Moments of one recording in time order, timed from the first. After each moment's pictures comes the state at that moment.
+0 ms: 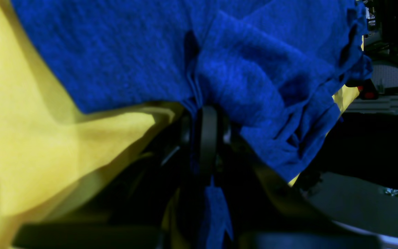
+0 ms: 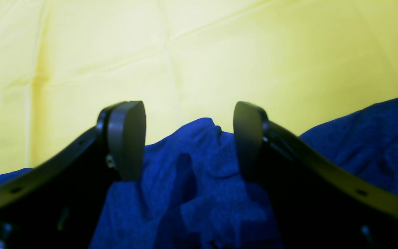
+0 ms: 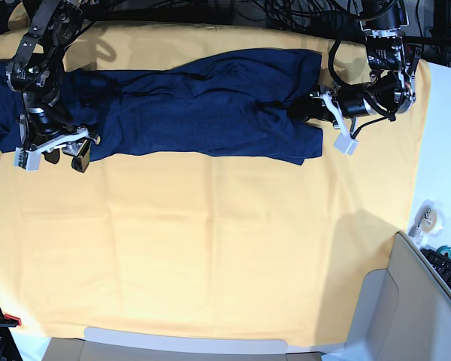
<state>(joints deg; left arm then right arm) 5.6 -13.6 -15.1 78.0 -61.6 -34.3 75.2 -11.7 5.9 27.3 115.5 27.9 8.9 -52.3</state>
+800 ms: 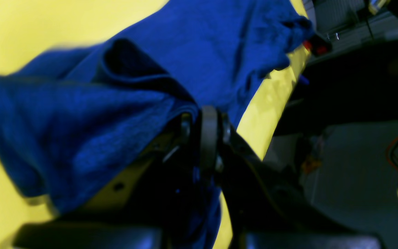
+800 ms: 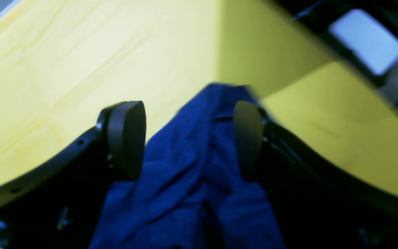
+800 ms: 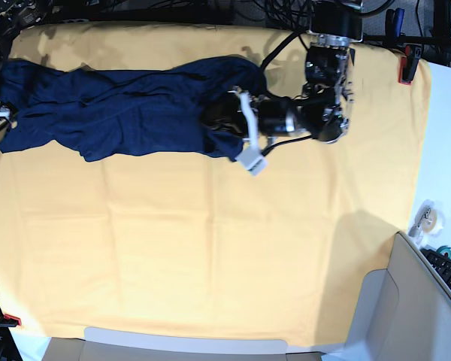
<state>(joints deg) -0.9 -1.2 5.8 91.8 -55.3 -33.4 75.3 -12.2 5.8 56.2 115.5 31.3 9.1 -52.5</state>
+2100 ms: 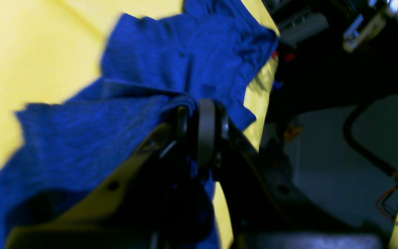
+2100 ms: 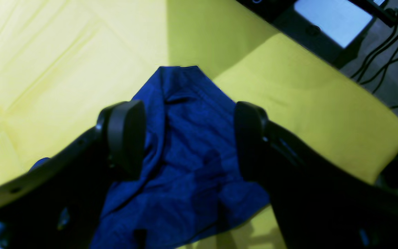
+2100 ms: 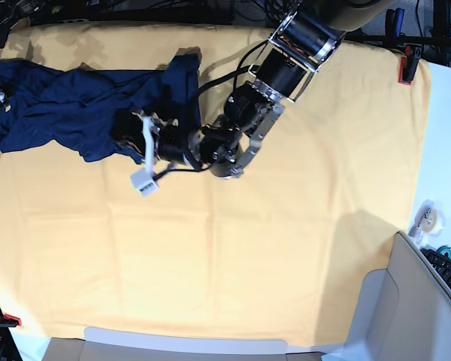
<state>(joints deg) -20.2 8.1 33.4 66.8 -52.0 -28.9 55.6 -14.3 4.2 60.2 113.1 31.8 9.1 -52.8</state>
